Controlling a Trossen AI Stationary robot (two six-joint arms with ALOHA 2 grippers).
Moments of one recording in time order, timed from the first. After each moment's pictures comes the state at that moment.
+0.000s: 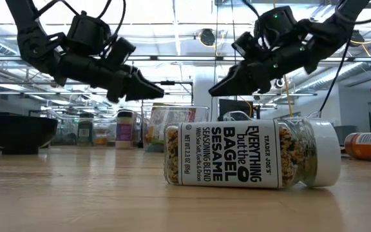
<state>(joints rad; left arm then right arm) 0.24 1.52 0.42 0.90 0.07 0.45 -0.23 1.45 0.58 0.55 -0.11 -0.36</state>
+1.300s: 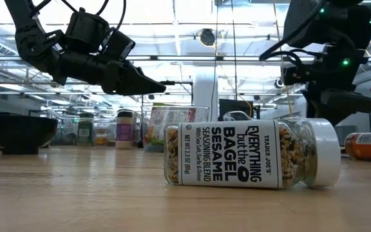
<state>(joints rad) 0.21 1.52 0.42 0.92 0.14 0.34 0.22 1.41 0.76 -0.88 0.49 0.45</state>
